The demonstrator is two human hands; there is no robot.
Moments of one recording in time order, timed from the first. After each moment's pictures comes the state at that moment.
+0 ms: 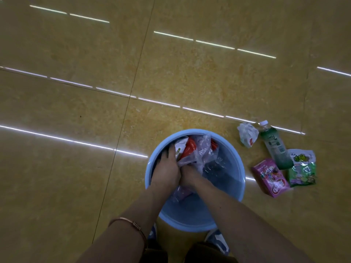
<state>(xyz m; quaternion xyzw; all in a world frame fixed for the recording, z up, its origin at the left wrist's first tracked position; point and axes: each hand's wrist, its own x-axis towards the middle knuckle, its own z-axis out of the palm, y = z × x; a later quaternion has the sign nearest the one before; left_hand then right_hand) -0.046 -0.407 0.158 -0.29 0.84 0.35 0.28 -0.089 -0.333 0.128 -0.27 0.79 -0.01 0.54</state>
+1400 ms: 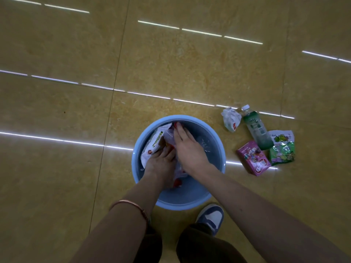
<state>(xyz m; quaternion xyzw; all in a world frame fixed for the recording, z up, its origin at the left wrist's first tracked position) -0.037 -0.385 0.171 0.07 0.91 0.08 0.40 -0.113 -0.301 0.196 -0.31 0.88 -0.03 0.36</state>
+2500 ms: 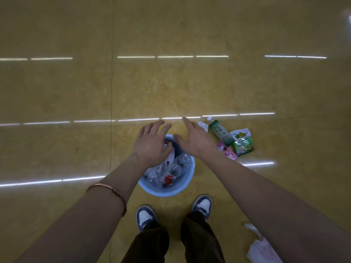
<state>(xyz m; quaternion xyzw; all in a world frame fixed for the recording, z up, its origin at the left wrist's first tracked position) -0.099 -0.403 0.400 -0.01 0.96 0.22 0.19 -0.157 -0.253 0.397 -0.12 0.93 -0.16 0.30</state>
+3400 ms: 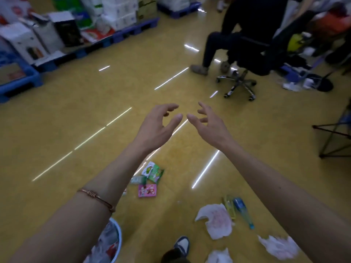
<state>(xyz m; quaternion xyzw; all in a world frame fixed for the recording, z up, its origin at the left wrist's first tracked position) -0.138 0.019 0.827 0.33 0.81 0.47 0.11 -0.056 0.176 0.819 0.26 0.85 -0.45 -0.08</state>
